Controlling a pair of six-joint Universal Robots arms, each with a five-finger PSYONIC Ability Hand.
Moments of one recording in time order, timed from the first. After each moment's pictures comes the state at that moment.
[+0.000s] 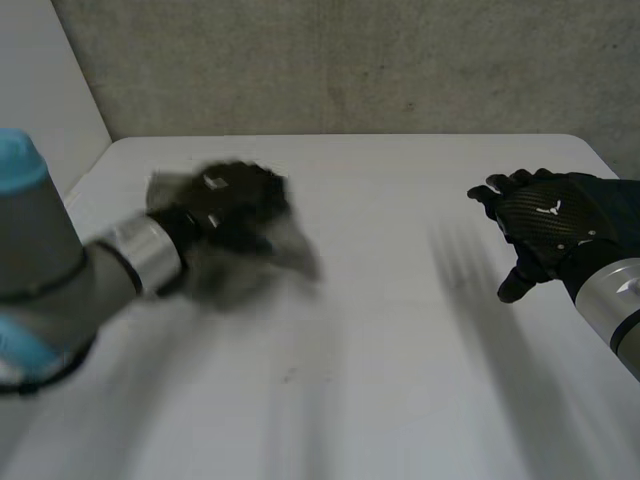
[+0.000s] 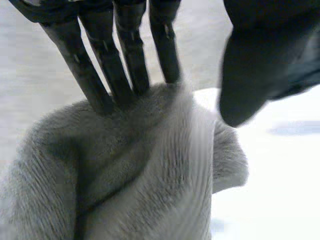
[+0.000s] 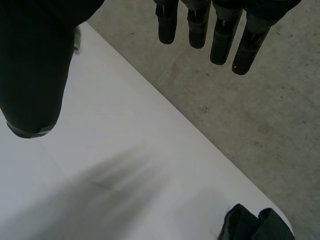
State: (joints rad) left arm 4.34 -1.86 -1.56 3.24 -1.08 3.24; right arm 1.78 -1.56 1.85 -0.11 1.30 2.69; left_hand 0.54 0.60 0.60 0.62 0.44; right_hand 0.14 0.22 0.21 0.23 0.07
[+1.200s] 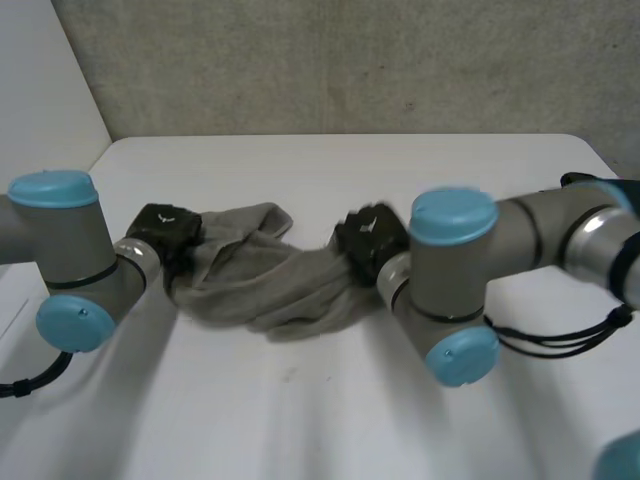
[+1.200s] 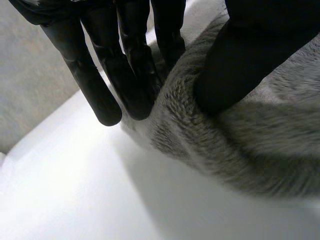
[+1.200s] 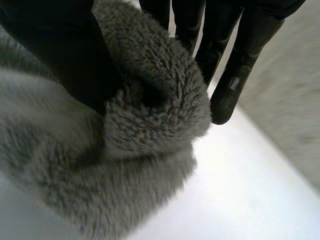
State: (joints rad) left arm 4.47 -2.26 -1.32 3.24 -1.47 3.60; right arm 2.23 -0.75 1.06 -0.05 1.59 2.69; left_hand 1.13 1.19 1.18 1.19 0.97; right_hand 0.91 1.16 1.17 1.18 0.94
